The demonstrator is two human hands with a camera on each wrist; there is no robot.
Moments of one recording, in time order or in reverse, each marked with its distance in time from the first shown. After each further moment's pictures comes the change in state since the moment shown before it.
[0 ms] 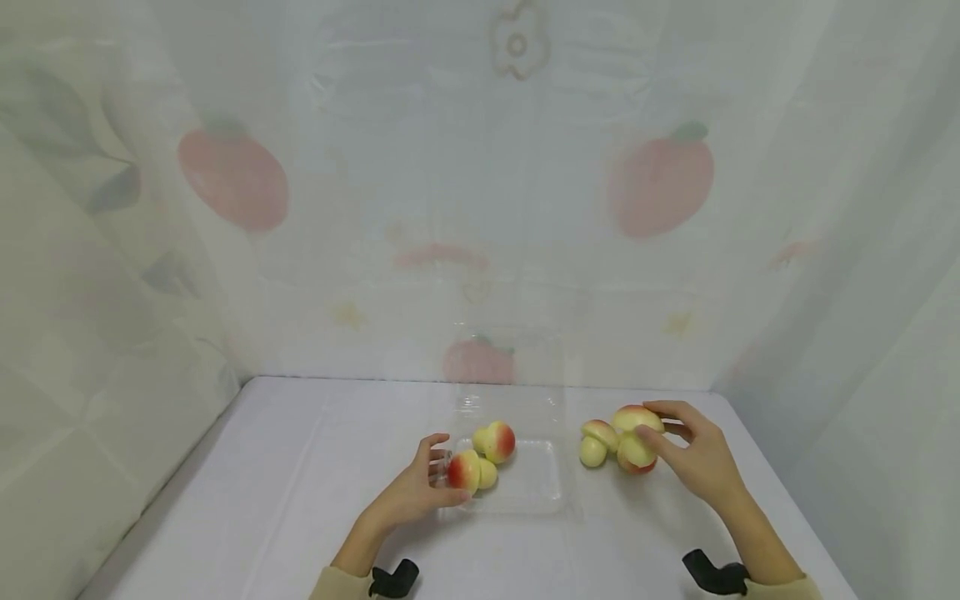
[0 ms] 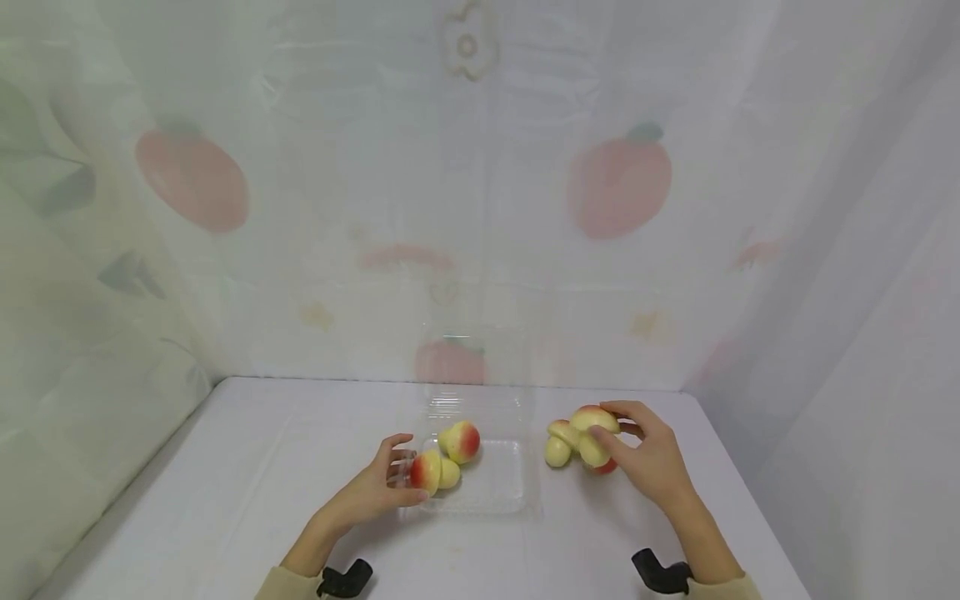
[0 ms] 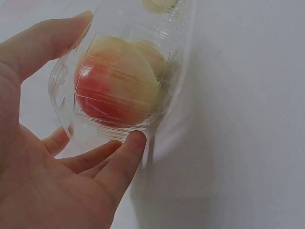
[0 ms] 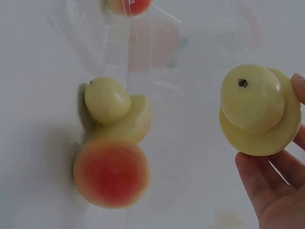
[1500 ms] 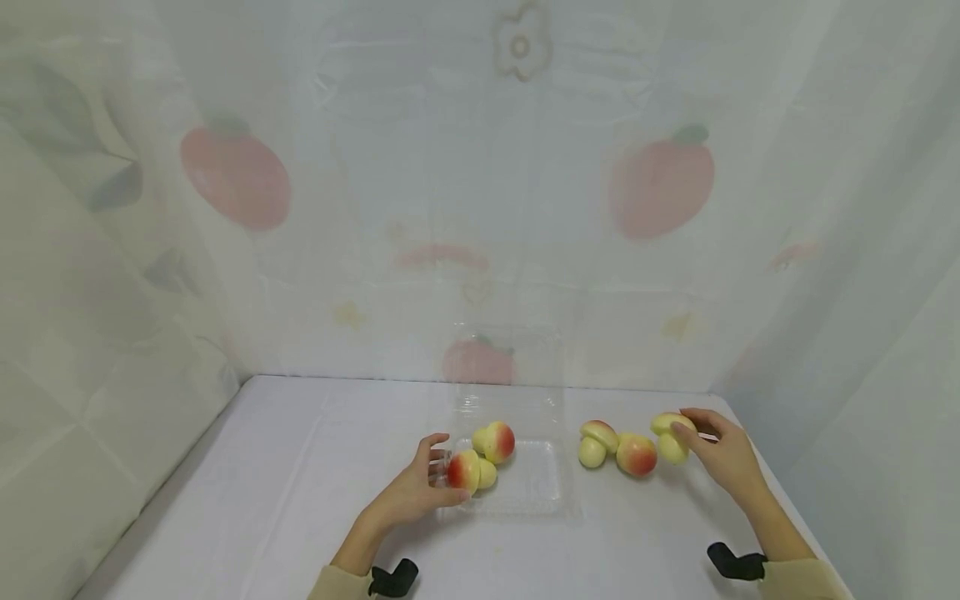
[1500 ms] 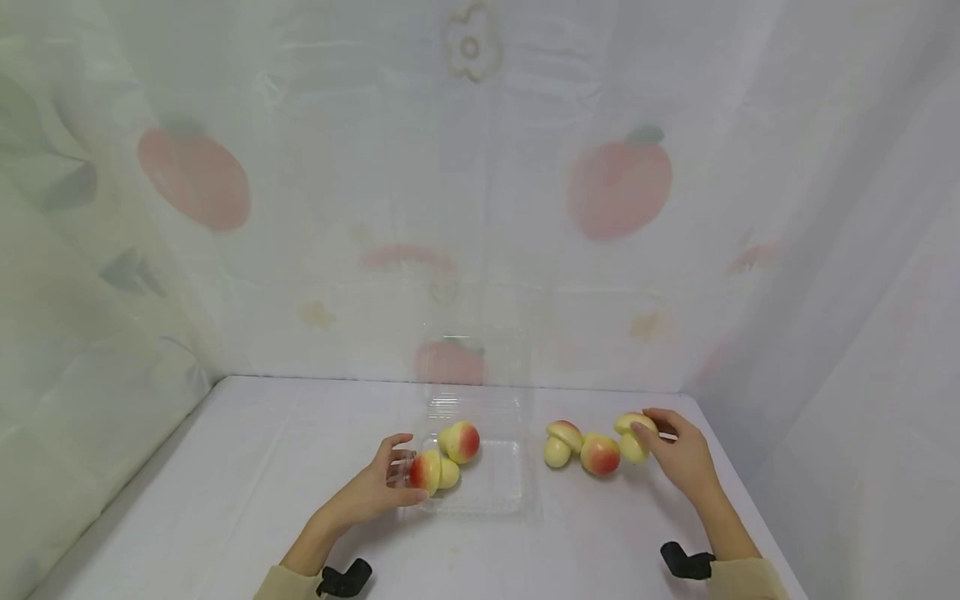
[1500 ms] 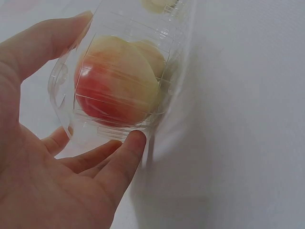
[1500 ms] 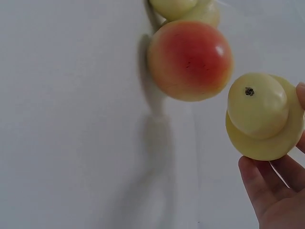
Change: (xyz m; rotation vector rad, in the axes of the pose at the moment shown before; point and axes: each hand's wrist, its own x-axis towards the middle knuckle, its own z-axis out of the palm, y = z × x) left_hand 0.000 0.000 -0.001 -0.003 -0.002 0.002; right_hand -0.003 0.075 -0.028 -0.136 0.021 0.238
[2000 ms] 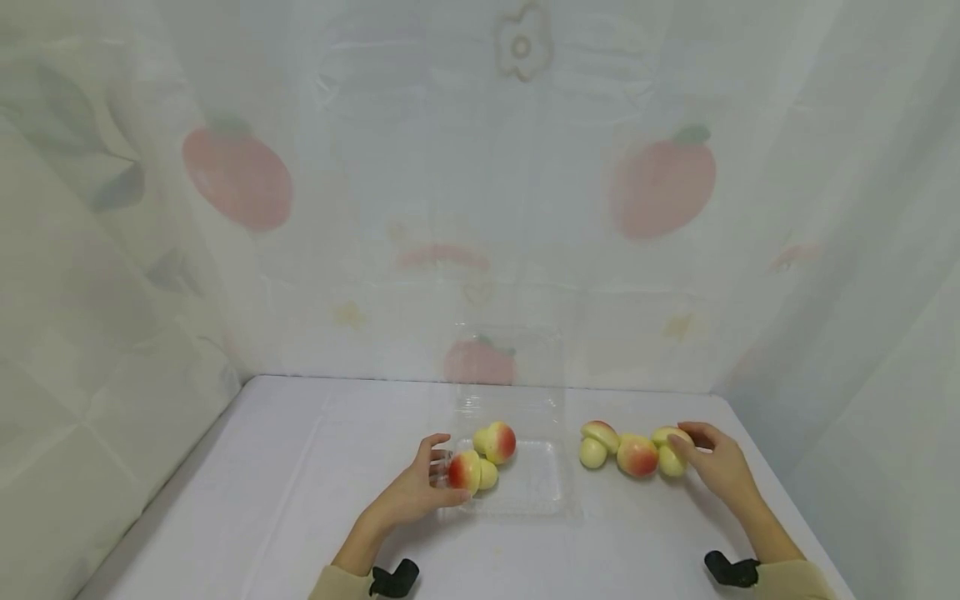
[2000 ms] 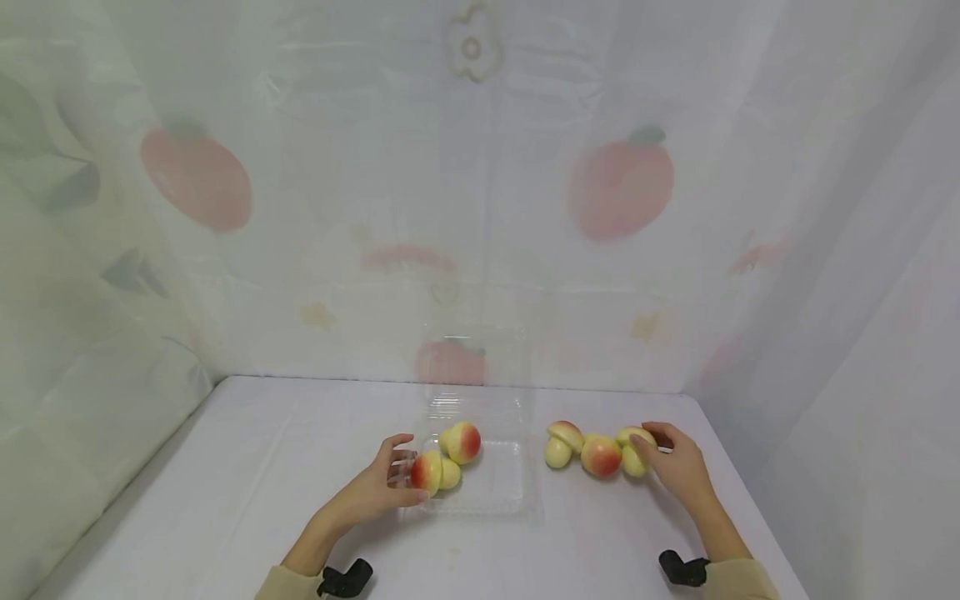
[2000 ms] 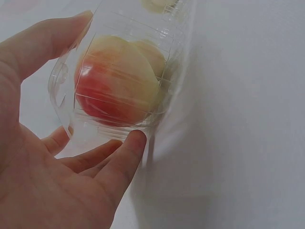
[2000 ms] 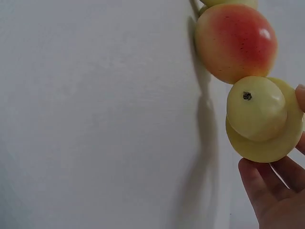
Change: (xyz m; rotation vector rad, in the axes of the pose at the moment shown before) left_hand -0.001 0.002 0.001 -0.001 0.000 -0.009; right_hand -0.007 0.026 0.012 -0.096 -0.091 0.151
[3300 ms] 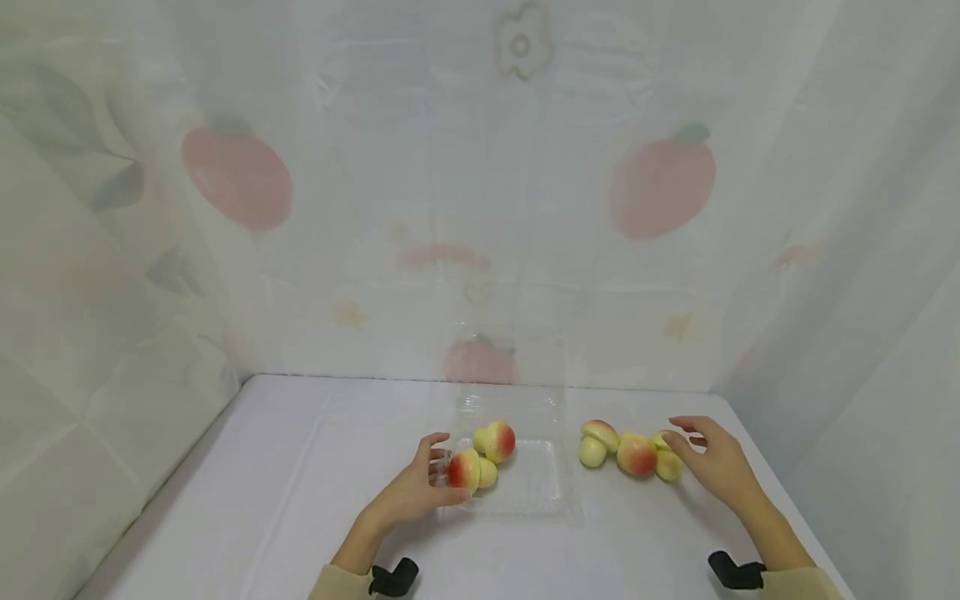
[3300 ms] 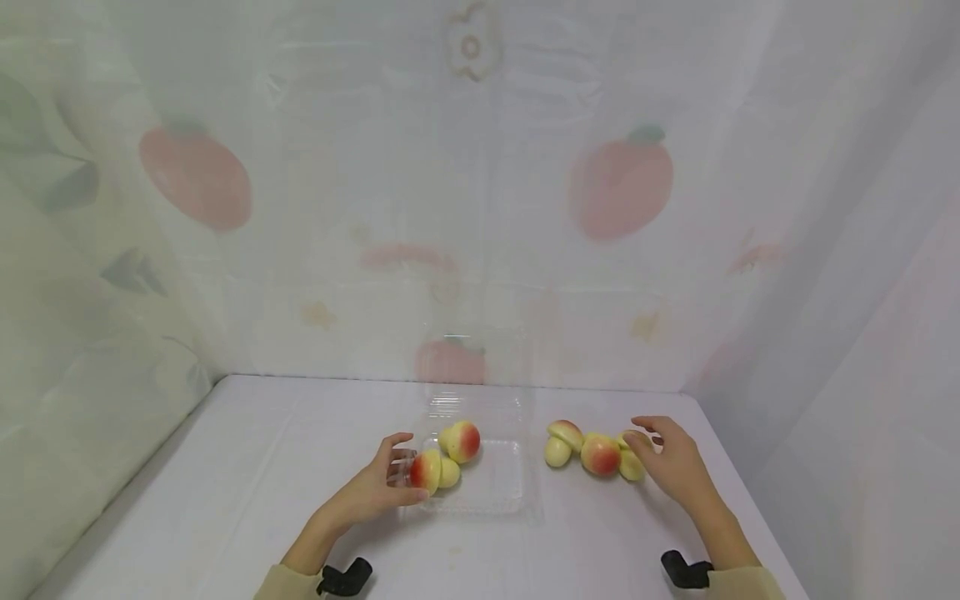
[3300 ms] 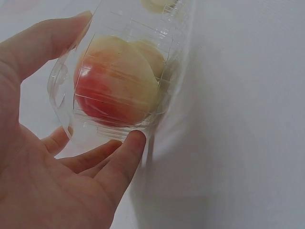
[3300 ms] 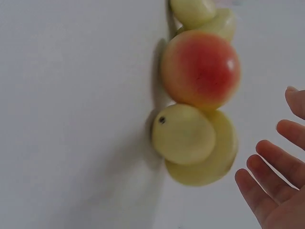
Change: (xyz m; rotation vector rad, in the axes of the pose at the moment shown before) left_hand 0.000 0.001 0.000 0.003 0.004 0.002; right_hand -0.008 -0.032 -0.008 -0.120 0.034 -0.244
